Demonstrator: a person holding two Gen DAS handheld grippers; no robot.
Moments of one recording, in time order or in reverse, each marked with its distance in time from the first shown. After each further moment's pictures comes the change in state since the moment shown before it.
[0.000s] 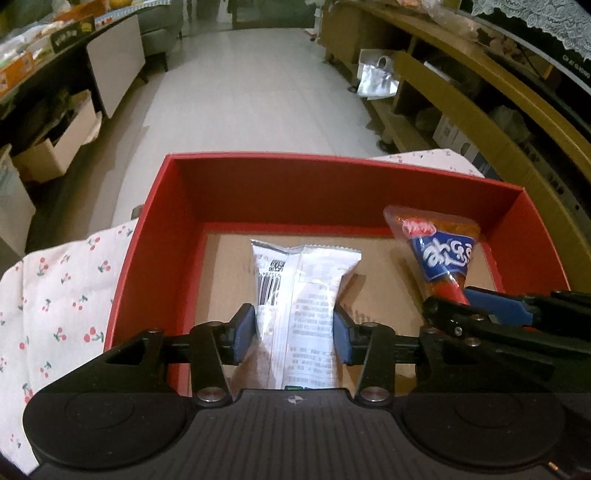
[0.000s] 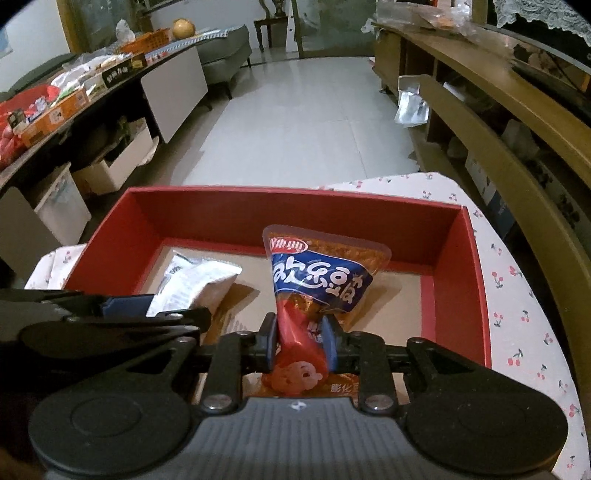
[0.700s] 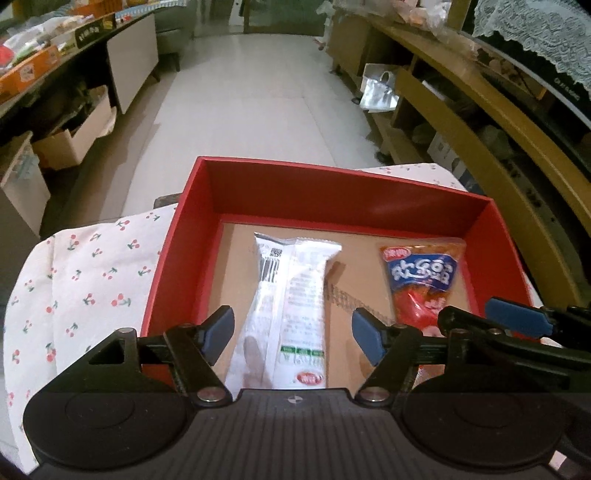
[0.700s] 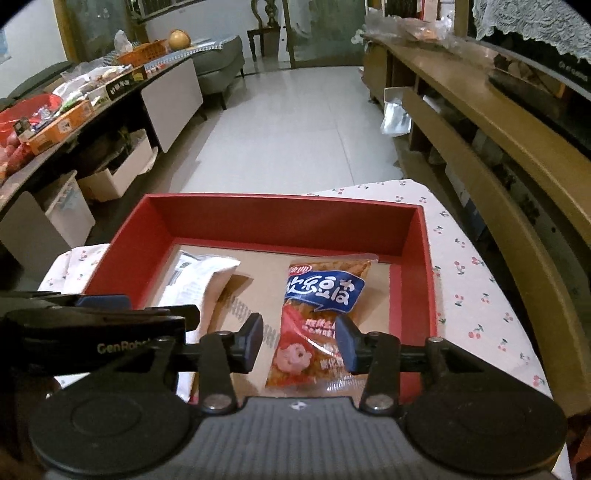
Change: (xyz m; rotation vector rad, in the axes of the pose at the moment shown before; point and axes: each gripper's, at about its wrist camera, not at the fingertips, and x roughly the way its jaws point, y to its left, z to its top) left arm -0.051 0.004 -0.012 -0.055 -0.026 -0.022; right arm -0.056 0.000 -0.015 0.015 -0.040 -0.021
